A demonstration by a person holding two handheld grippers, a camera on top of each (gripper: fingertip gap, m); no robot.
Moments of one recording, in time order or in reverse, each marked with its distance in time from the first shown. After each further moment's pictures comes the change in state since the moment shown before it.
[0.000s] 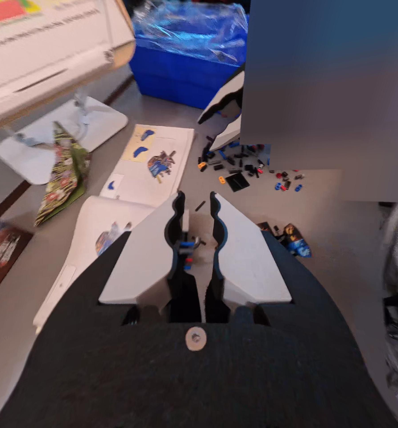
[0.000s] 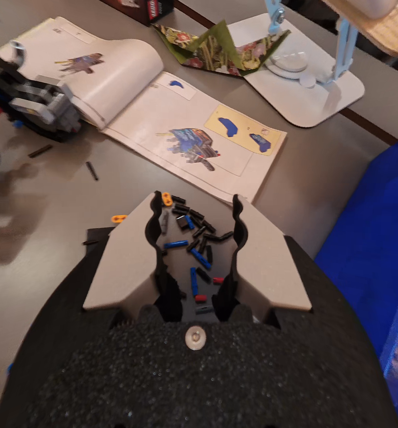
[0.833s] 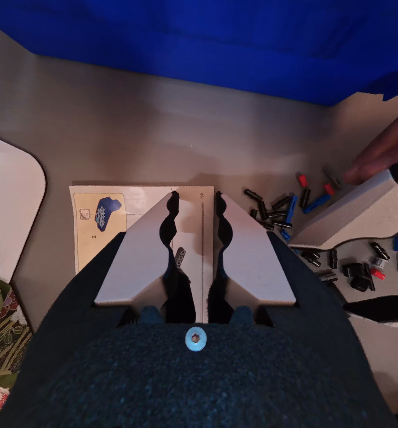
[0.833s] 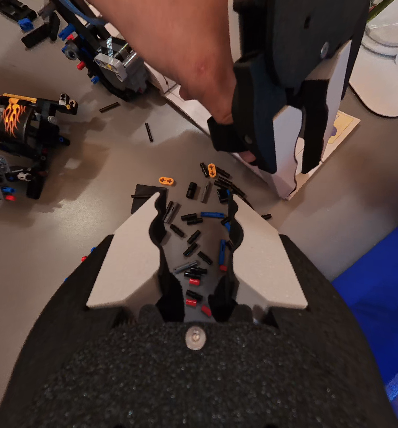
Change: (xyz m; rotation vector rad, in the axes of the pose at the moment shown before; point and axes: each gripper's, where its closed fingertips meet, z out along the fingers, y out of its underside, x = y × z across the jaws) left arm -0.023 0.001 0.262 -0.518 0.102 0.169; right arm -0.036 0.021 -0.022 -0.090 -0.253 -0.077
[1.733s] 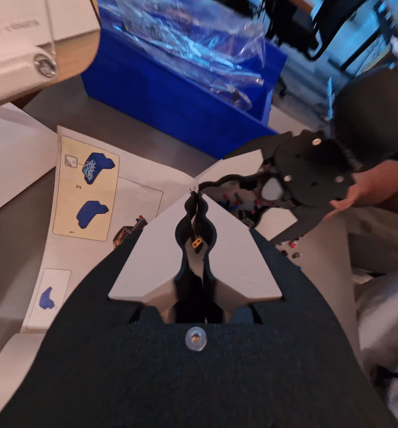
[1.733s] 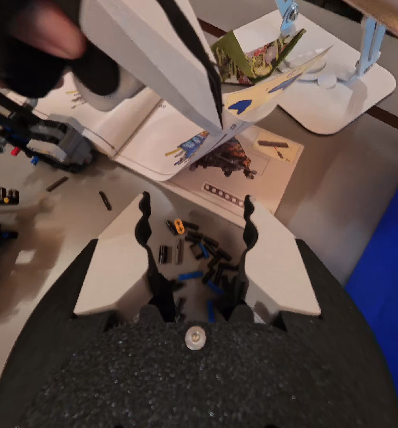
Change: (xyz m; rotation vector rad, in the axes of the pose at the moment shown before) left arm 0.002 -0.001 -0.114 0.424 0.250 -0.327; right arm 0.039 -0.040 0.033 0.092 0.204 0.164
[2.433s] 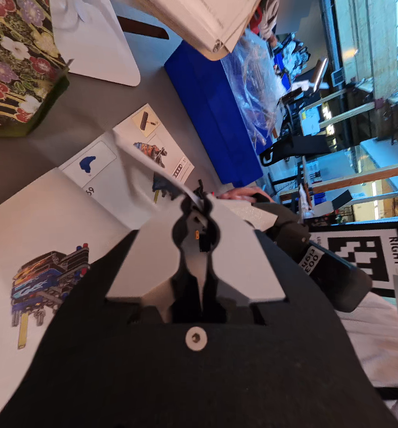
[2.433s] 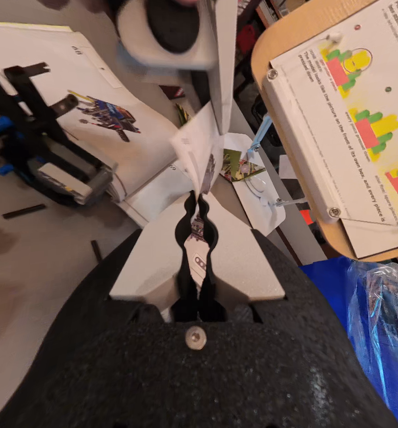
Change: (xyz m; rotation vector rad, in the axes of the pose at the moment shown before) left arm -0.043 0.040 -0.096 0.200 0.073 -0.640; right arm -0.050 -0.066 0.025 0.122 0.327 -0.605
